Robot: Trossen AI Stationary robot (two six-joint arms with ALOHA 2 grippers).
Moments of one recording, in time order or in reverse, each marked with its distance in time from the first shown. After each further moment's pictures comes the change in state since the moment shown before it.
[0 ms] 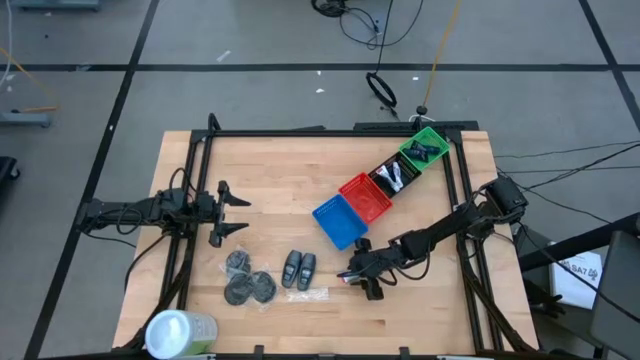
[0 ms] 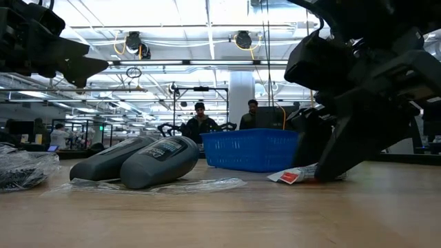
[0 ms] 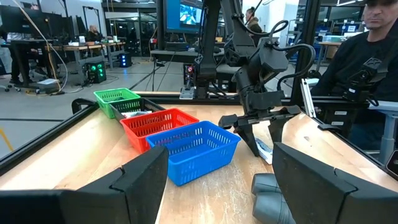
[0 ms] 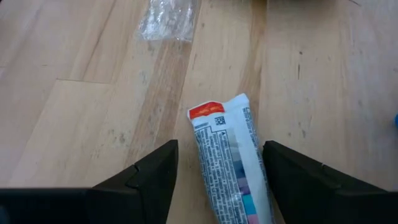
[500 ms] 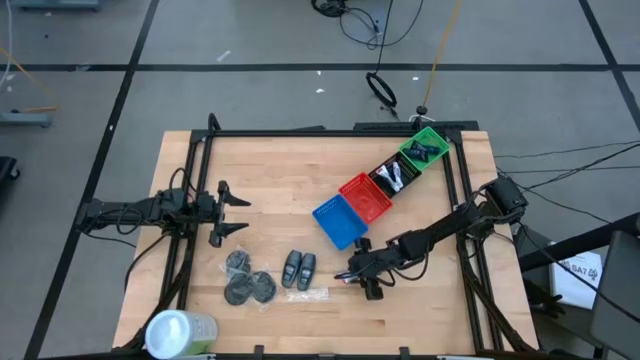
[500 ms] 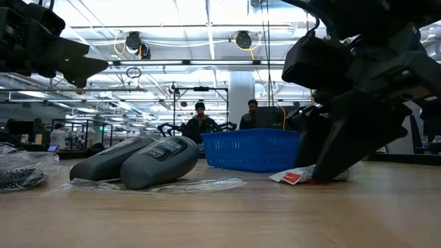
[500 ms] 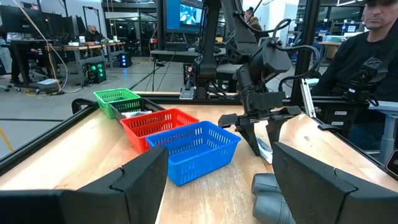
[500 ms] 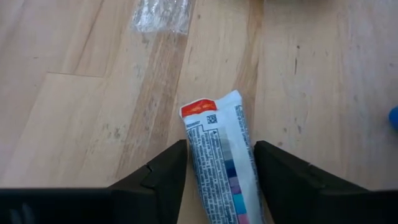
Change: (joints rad) left arm 0.000 0.000 0.000 0.000 0.000 0.000; right arm 0.000 0.001 0.000 -0.088 0.005 -0.003
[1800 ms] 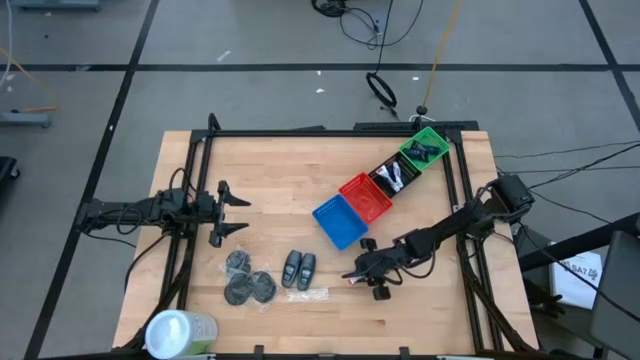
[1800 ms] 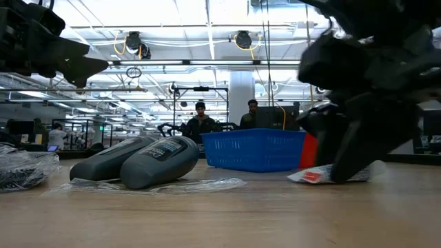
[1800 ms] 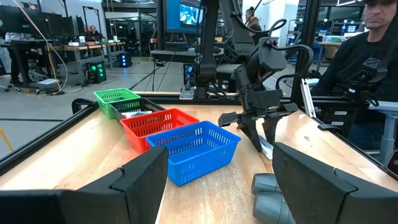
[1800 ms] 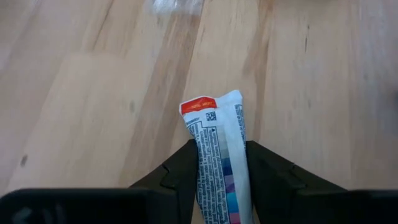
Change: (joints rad) left arm 0.000 0.000 0.000 0.000 0.000 0.000; right arm 0.001 -0.056 -0.001 0.015 -0.005 -0.020
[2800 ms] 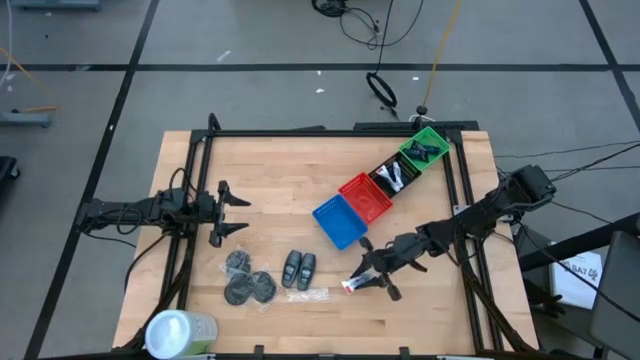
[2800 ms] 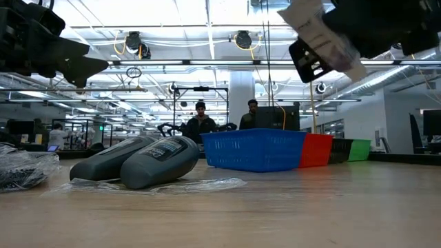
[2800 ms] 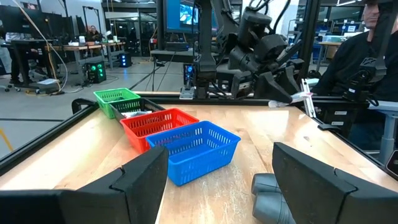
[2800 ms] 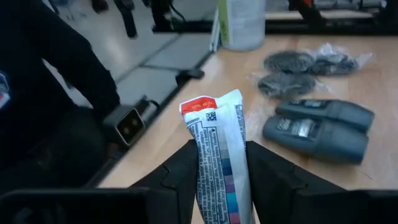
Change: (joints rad) left arm 0.000 0.000 0.000 0.000 0.000 0.000; right arm 0.000 -0.220 -0.127 0.576 -0.154 -0.084
